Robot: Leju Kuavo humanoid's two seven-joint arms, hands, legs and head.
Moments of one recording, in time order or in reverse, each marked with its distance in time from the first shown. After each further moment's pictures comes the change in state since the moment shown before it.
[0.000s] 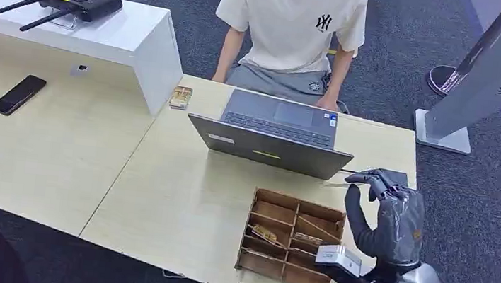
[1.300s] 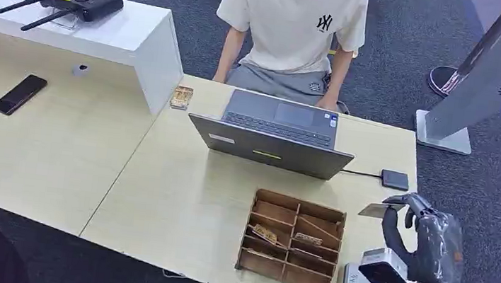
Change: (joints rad) left arm 0.114 -0.048 0.166 -0.064 0.260 0.046 0.032; right arm 0.152 -0.143 -0.162 -0.146 -0.117 0.196 0.154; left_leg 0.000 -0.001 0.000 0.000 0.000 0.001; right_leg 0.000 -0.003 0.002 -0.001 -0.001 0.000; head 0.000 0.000
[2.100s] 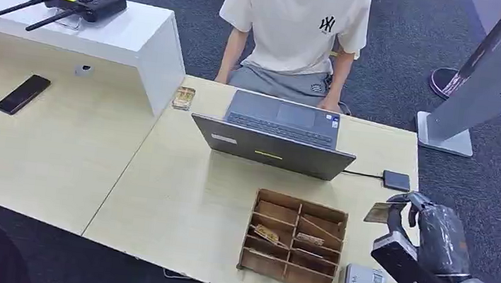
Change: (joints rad) left arm -0.023 -0.180 0.174 0.334 0.323 -0.082 0.000; right arm -0.061 -0.042 -0.047 0.047 -0.114 0.214 0.036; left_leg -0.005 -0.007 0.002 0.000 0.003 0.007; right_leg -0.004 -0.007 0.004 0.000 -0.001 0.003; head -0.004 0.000
